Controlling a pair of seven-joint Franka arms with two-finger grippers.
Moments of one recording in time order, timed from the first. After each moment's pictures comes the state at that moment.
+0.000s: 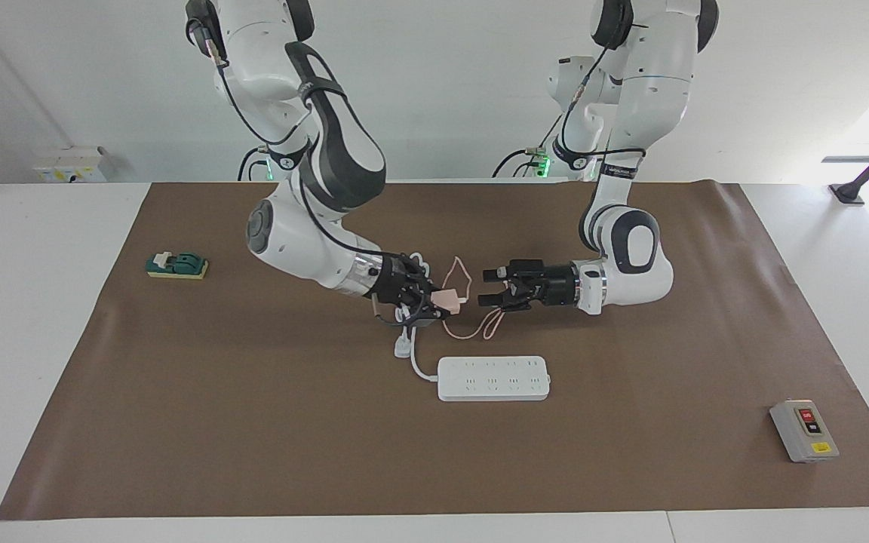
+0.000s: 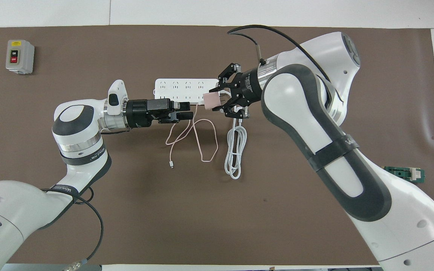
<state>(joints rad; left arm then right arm) -0.15 0.42 -0.09 -1.96 -1.69 1.73 0.77 0.35 0.46 0.05 -1.54 0.84 2.08 1.36</state>
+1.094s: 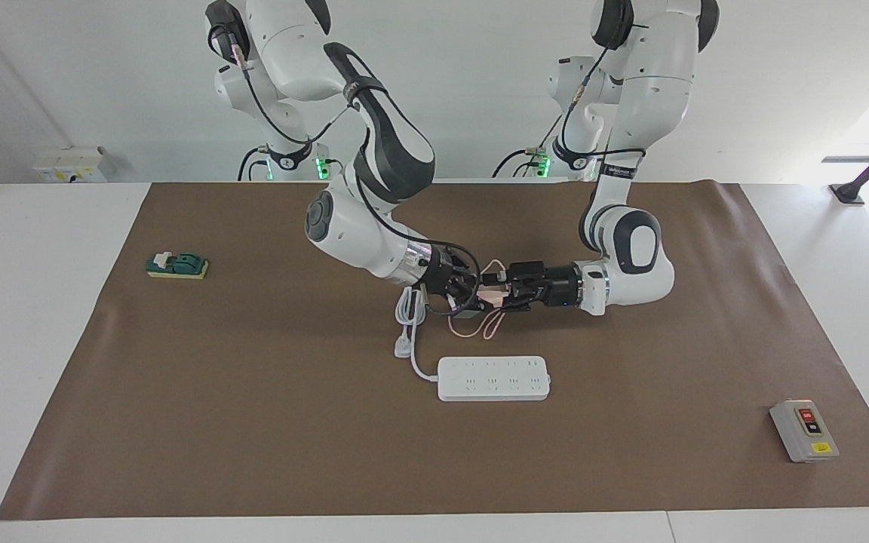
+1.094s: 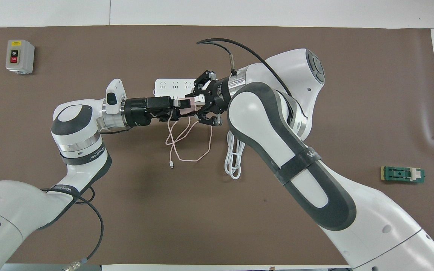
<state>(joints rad) -0.15 0.42 -0.08 -1.96 -1.72 1.73 0.77 0.43 0.49 0.04 -1.53 0.91 2.19 1.40</state>
